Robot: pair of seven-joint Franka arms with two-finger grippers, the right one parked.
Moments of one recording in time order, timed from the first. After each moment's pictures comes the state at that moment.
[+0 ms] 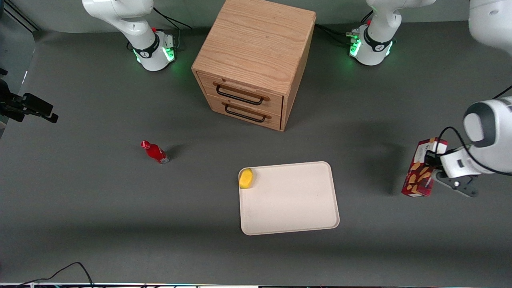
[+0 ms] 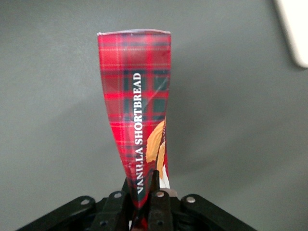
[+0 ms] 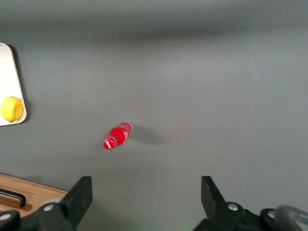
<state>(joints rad) -0.01 0.38 0.13 -1.63 -0.10 1.82 0.58</state>
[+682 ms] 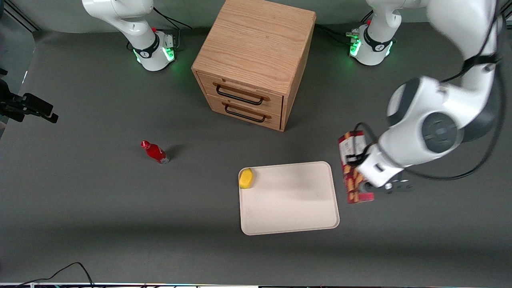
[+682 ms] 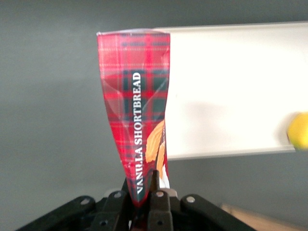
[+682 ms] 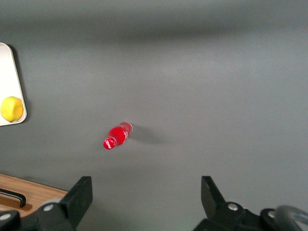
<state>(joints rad) -0.07 0.53 -0.36 -1.42 0.11 1.88 -0.47</state>
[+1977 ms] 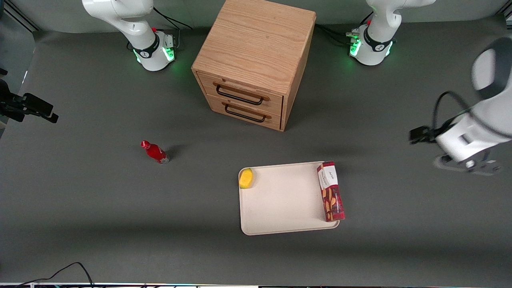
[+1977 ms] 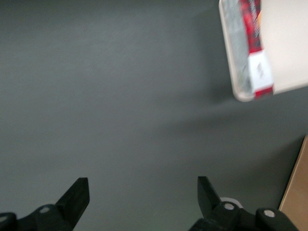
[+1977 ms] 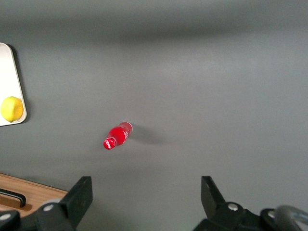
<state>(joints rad) -0.01 0.19 -0.04 -1.50 0.04 1.55 0.15</state>
